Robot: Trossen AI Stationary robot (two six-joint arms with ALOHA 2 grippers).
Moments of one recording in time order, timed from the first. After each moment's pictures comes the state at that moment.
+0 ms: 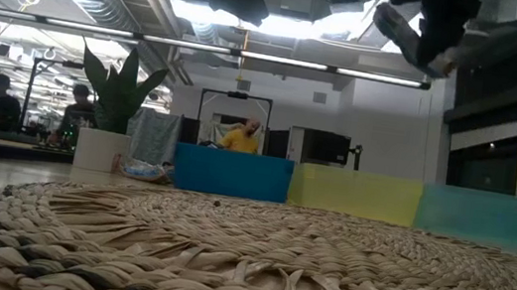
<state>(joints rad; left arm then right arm) 0.17 1.42 1.35 -0.60 -0.08 0.05 -0.08 1.36 1.41 -1.29 0.09 0.34</state>
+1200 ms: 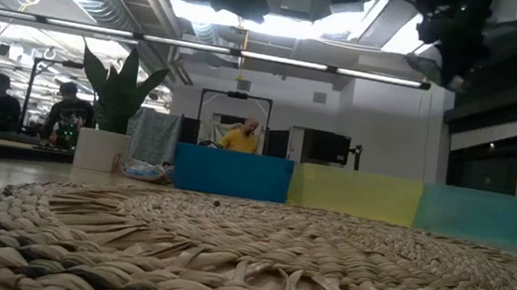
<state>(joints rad) 0.17 1.42 1.35 -0.60 -0.03 0.05 -0.97 1.41 1.66 -1.53 0.06 -0.05</state>
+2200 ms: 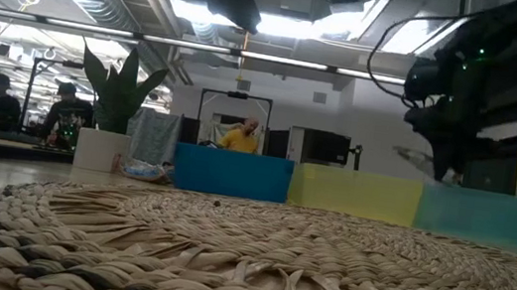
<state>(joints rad) 0.22 1.42 1.35 -0.63 -0.03 0.12 -0.93 1.36 0.90 -0.96 -0.13 0.32</state>
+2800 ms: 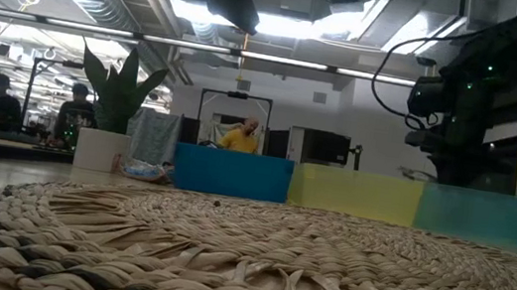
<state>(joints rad) 0.23 1.42 1.35 -0.64 -0.03 0.14 -0.93 1.36 0.76 -0.81 -0.10 0.44</state>
